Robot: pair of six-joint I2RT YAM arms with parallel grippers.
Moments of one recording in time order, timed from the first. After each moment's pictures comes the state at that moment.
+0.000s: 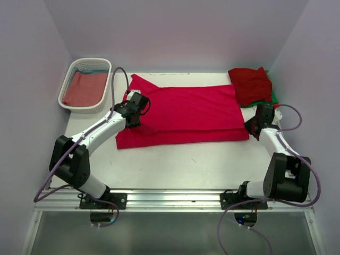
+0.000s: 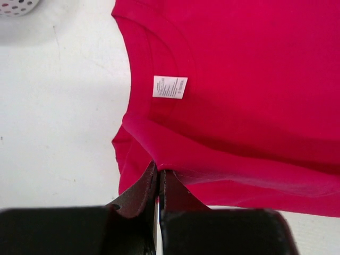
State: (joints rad) left arm -0.50 1.54 1.15 -0.71 -0.51 -0.42; right arm -0.18 1.35 0.75 -0.25 0.16 0.77
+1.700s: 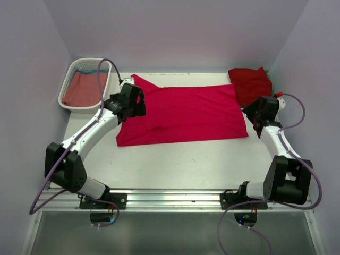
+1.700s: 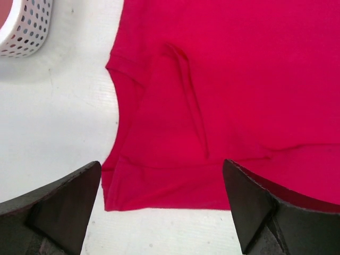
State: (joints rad) left arm -0.43 1.52 1.26 -0.64 -0.43 -0.42; right arm -0.17 1.36 0.83 -0.10 0.10 0.70
